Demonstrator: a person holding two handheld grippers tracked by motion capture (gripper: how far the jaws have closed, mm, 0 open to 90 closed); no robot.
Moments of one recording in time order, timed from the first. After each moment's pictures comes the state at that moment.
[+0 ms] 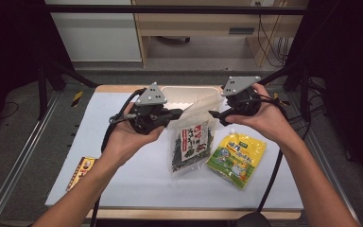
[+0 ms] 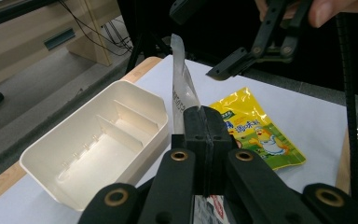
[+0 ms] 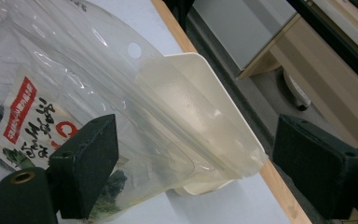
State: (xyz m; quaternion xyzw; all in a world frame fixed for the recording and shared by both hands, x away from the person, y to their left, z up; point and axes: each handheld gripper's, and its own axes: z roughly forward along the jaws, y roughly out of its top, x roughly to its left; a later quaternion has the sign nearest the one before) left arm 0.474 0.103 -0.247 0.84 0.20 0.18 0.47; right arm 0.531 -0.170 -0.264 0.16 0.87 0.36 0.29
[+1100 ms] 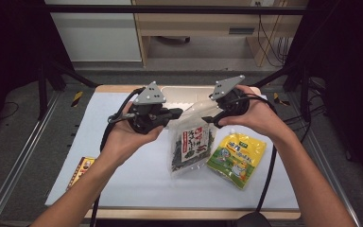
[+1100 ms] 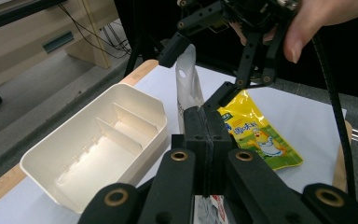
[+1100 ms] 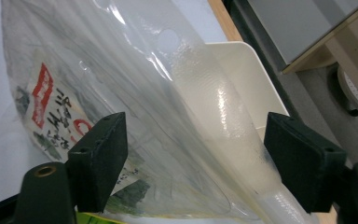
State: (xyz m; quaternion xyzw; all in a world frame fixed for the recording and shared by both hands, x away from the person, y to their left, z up) left arm 0.474 0.106 -0.244 0.84 0.20 0.18 0.48; right arm 0.548 -0.152 -0.279 0.11 0.91 0.34 0.22
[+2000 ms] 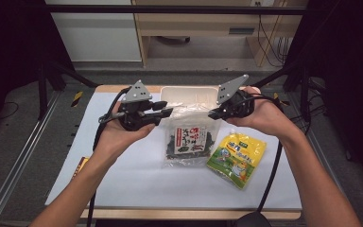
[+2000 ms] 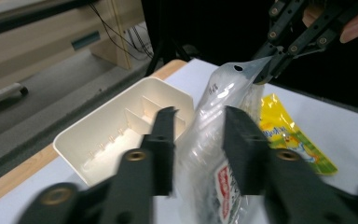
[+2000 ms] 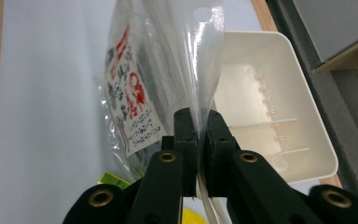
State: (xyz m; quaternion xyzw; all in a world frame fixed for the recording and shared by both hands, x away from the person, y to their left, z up) left arm 0.489 0.136 -0.263 0.80 0.25 0.21 0.50; right arm 0.537 -0.163 -0.268 0.07 0.93 0.31 0.17
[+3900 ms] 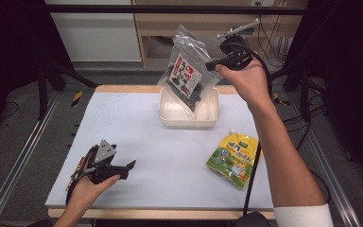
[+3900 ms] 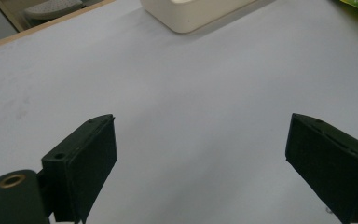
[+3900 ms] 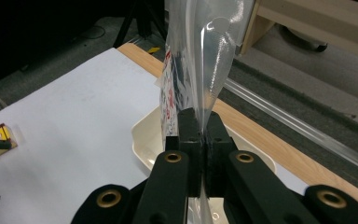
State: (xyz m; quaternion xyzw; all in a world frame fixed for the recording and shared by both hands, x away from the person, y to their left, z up) left arm 0.445 0.241 -0.430 0.80 0.37 0.25 0.40; right arm 0.596 -0.145 -0.189 0.38 0.81 0.41 0.19
